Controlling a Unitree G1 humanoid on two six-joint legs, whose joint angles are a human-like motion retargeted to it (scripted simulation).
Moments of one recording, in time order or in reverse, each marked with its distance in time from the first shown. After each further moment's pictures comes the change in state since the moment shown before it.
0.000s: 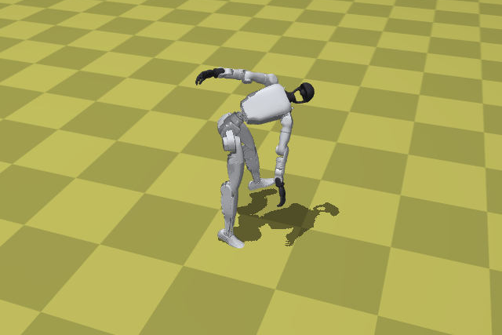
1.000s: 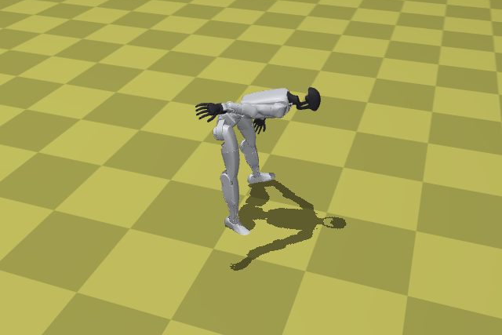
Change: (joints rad) left arm -1.047 0.434 0.128 -0.266 -0.357 0.080 0.157; right arm 0.752 0.404 -0.347 0.203 0.368 -0.249 0.056; waist -0.662 -0.524 0.000; left_leg 0.309 0.201 0.386 -0.238 0.028 0.000; right_leg -0.352 0.124 0.435 0.008 0.092 -0.065
